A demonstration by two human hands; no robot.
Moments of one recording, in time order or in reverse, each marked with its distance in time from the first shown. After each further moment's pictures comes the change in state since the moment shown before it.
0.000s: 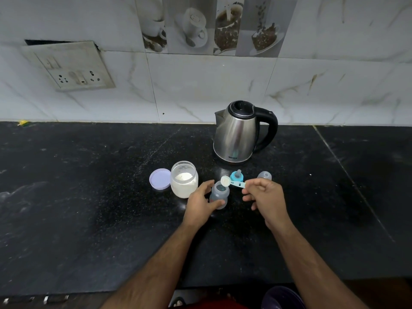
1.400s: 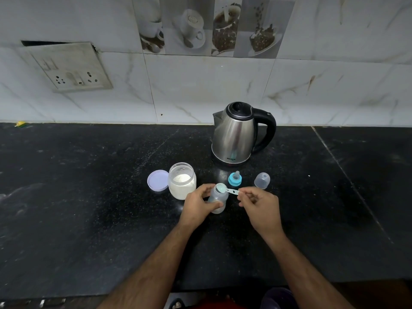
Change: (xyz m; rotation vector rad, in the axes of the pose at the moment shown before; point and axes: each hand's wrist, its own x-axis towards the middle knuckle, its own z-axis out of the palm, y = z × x) left_hand 0.005 -0.003 -0.003 -0.043 -0.044 0.024; right_hand -0.010 0.021 0.003 -0.328 0.061 -0.447
